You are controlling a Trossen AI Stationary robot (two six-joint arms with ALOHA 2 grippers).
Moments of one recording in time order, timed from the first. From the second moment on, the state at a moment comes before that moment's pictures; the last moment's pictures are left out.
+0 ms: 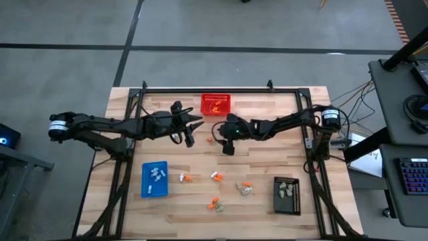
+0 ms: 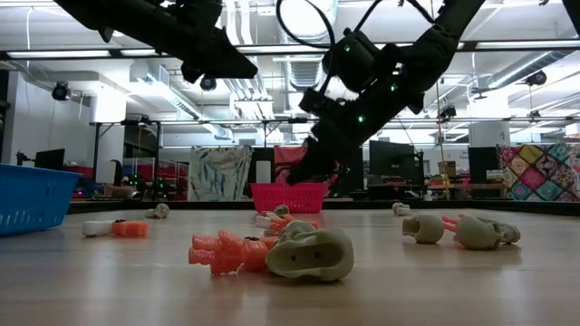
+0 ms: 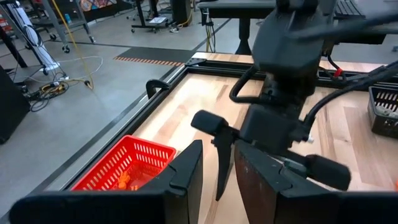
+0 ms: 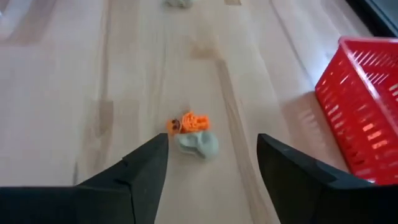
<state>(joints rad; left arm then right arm) 0.08 1.17 0.69 0.21 -0.31 -0.01 -0.16 1.84 0.93 0.27 0.04 -0.14</state>
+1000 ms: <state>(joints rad) 0.08 1.17 0.69 0.21 -0.30 -0.01 -0.18 1.96 0.96 0.44 0.00 -0.19</state>
